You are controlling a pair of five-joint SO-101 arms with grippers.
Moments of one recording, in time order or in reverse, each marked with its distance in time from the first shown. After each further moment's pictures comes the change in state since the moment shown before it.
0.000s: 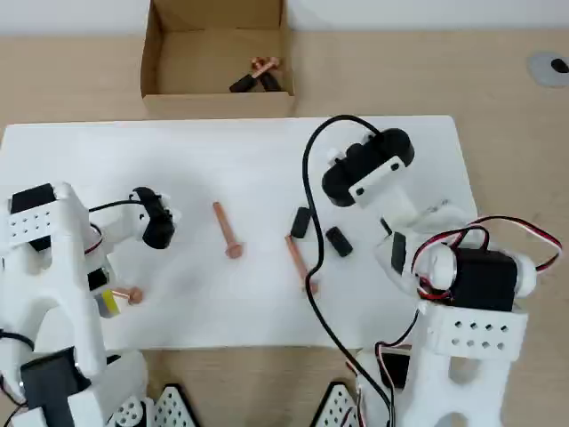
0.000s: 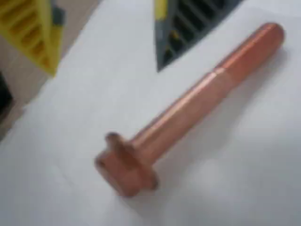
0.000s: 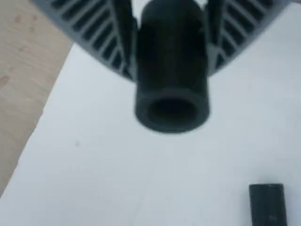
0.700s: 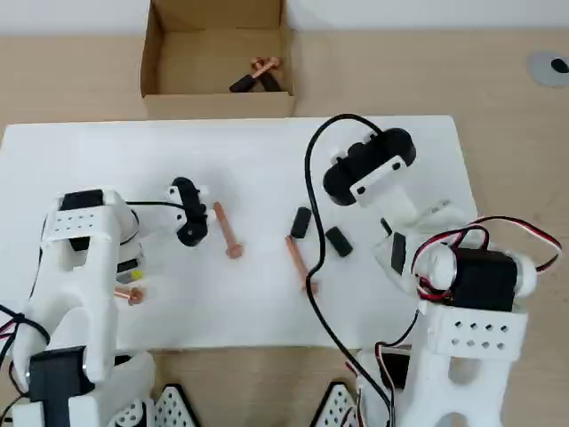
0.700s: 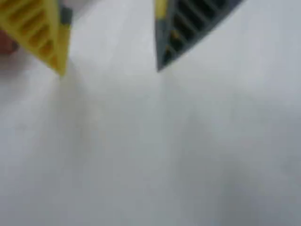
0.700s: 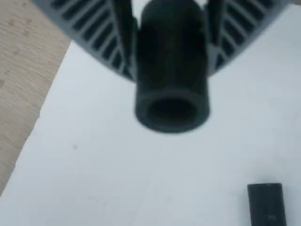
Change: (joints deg) left arm 11.3 0.2 6.8 -21.1 0.4; right arm 0.0 0.0 0.0 0.0 -0.4
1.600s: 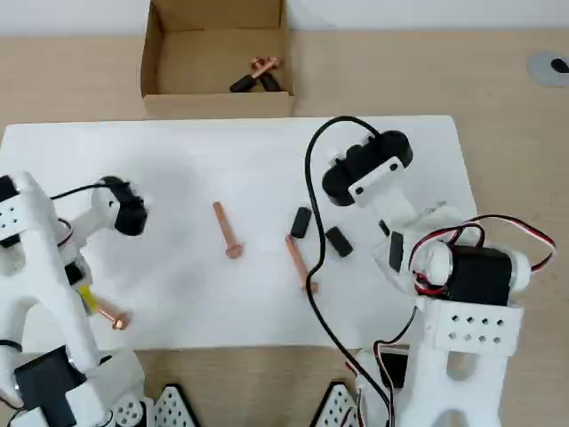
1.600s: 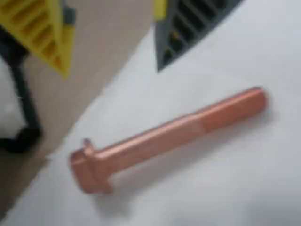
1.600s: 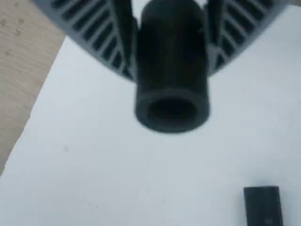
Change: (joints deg) left arm -19.7 0.3 -14.7 31.8 0.0; right arm 0.1 0.0 2.7 -1.5 0.0
